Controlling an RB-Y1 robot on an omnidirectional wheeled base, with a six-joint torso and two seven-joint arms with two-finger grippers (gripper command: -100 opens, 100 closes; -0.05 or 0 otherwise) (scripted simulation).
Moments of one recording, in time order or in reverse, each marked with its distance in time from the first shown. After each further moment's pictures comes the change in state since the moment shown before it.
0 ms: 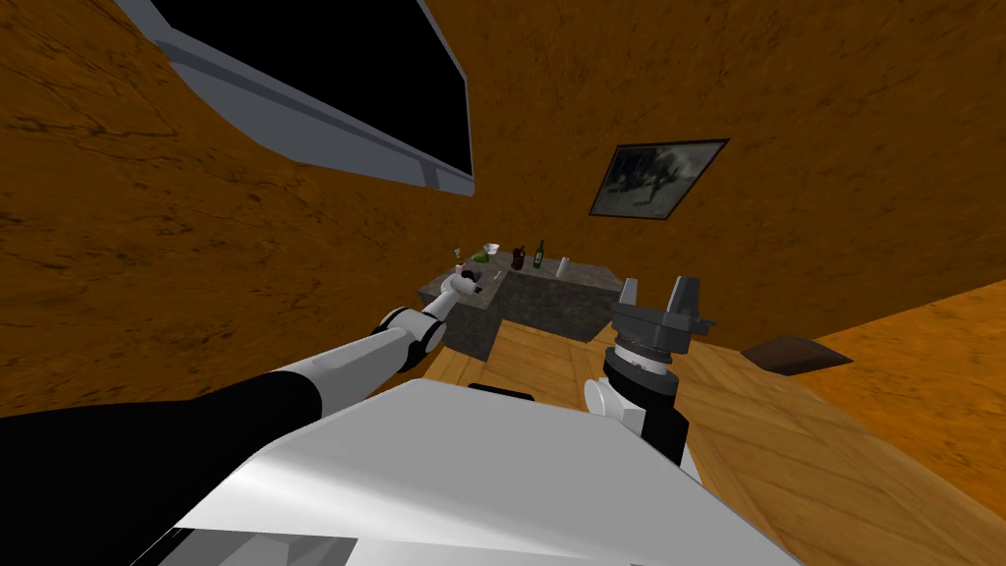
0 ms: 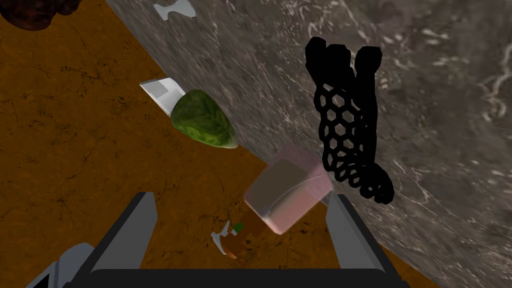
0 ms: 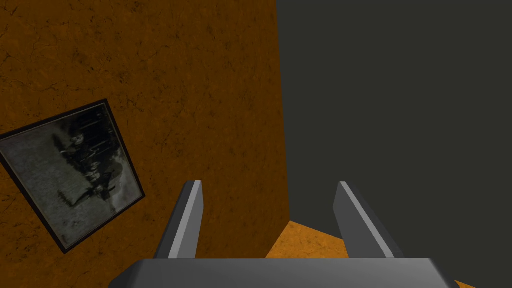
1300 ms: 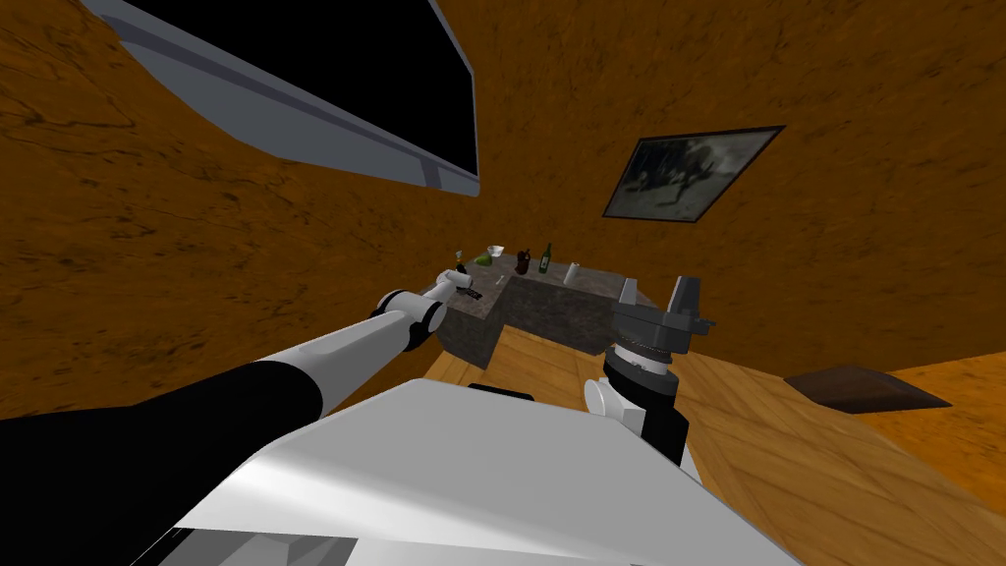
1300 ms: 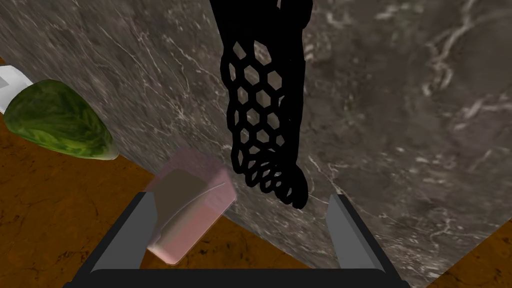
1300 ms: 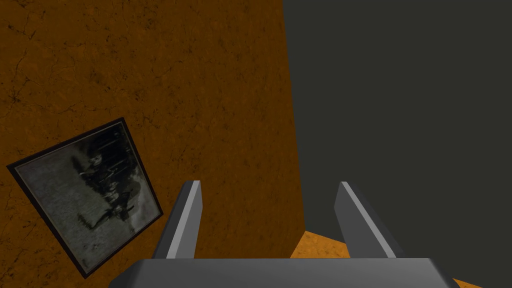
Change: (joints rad) left arm -0.176 0.052 0.075 0.326 0.085 0.219 -0.005; right arm 0.000 0.000 0.000 0.000 0.000 0.000 0.000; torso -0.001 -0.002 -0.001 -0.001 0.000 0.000
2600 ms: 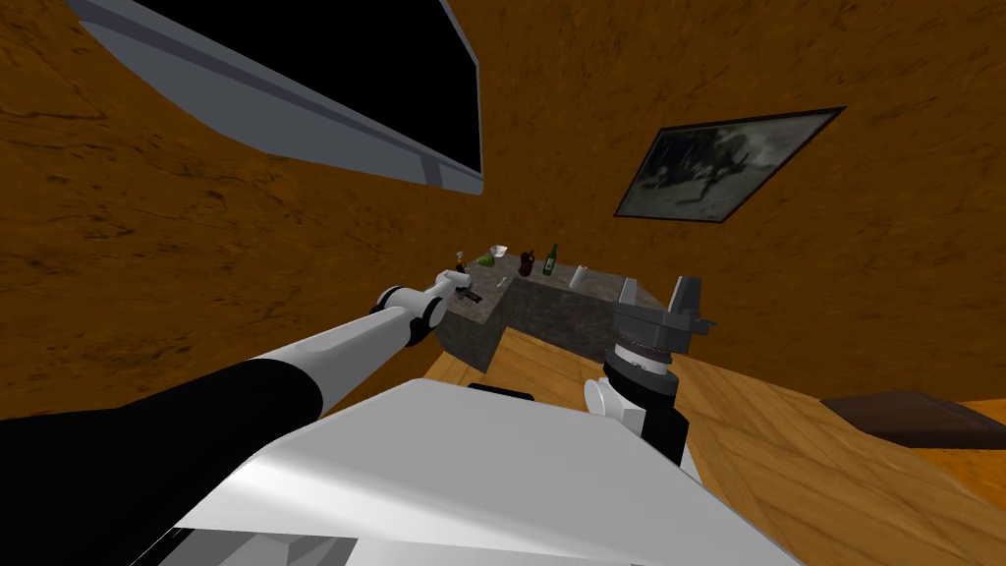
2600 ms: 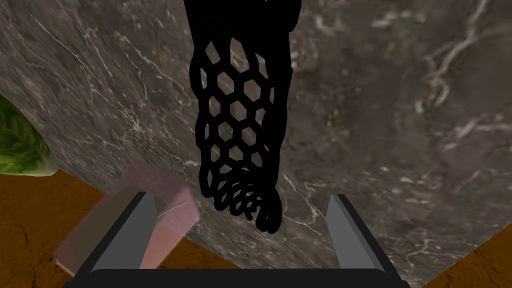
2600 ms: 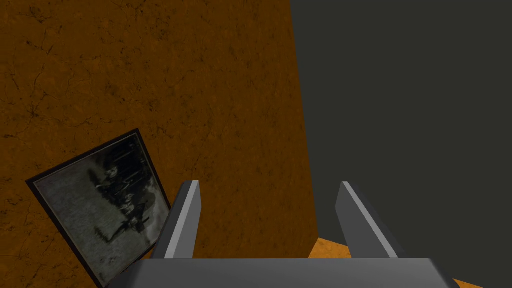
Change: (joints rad) left arm -0.043 0.005 0.035 0.095 0.031 0.080 -0.010; right arm 0.000 0.000 0.000 0.000 0.000 0.000 0.000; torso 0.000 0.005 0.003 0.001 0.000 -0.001
